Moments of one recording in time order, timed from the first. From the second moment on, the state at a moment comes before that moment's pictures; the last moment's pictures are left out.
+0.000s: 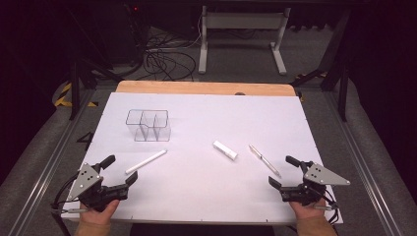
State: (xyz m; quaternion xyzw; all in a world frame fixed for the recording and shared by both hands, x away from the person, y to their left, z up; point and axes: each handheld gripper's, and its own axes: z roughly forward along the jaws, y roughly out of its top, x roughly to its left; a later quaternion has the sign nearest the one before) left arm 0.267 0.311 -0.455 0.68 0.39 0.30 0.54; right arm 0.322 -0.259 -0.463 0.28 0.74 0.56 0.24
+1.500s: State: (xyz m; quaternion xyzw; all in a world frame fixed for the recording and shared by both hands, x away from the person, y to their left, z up) left arm 0.319 0.299 -0.405 0.77 0.32 0.23 0.50; right arm 0.322 -0.255 -0.464 0.27 0.76 0.55 0.23
